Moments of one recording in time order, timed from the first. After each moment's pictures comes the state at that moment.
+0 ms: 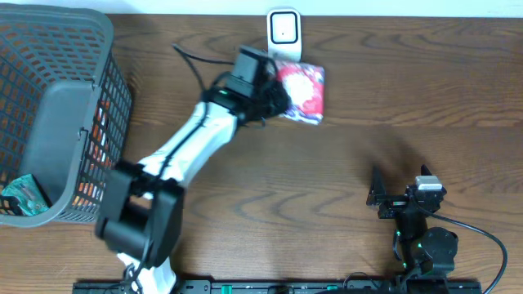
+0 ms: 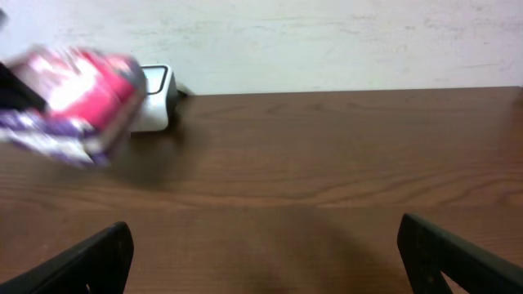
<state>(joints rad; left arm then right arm) -0.47 1.88 1.38 -0.38 0.34 -0.73 0.00 0.05 0.01 -0.07 -0.04 0.05</state>
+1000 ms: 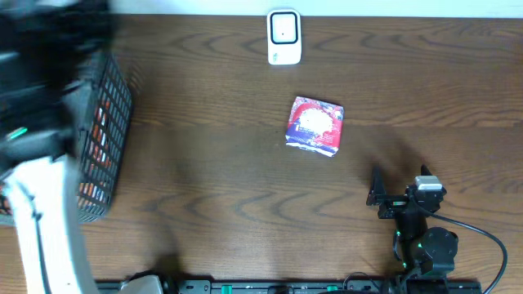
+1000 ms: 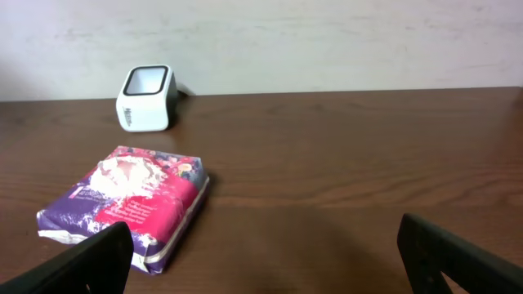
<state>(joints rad) 0.33 1.32 1.46 -0.28 0.38 -0.56 0.00 0.05 0.01 -0.07 -0.04 0.05</state>
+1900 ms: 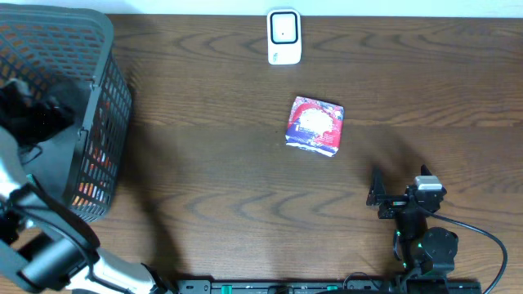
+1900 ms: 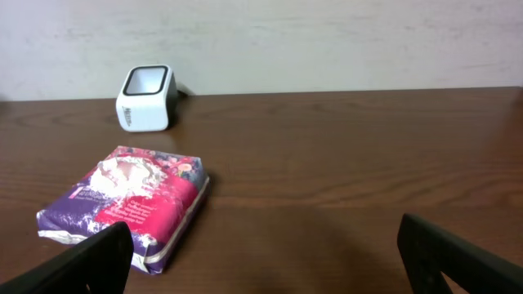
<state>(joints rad) 0.71 1.83 1.46 -0.78 0.39 0.12 0.00 0.05 0.01 -0.07 -0.04 0.05</state>
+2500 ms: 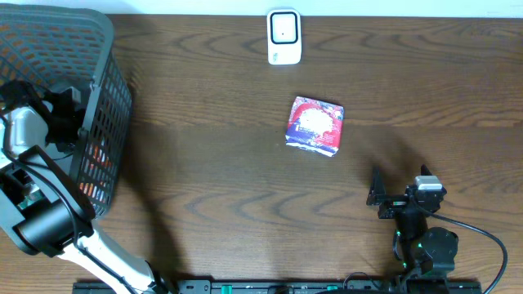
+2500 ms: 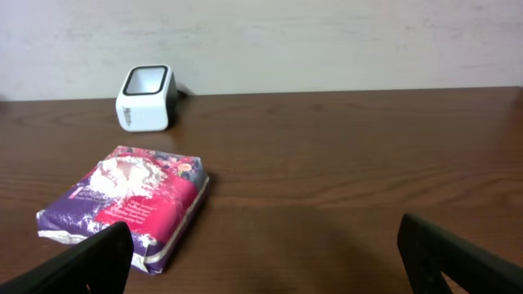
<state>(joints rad) 0.59 2.03 1.45 -0.81 0.43 0.20 0.00 0.05 0.01 -0.07 -0.04 0.05</state>
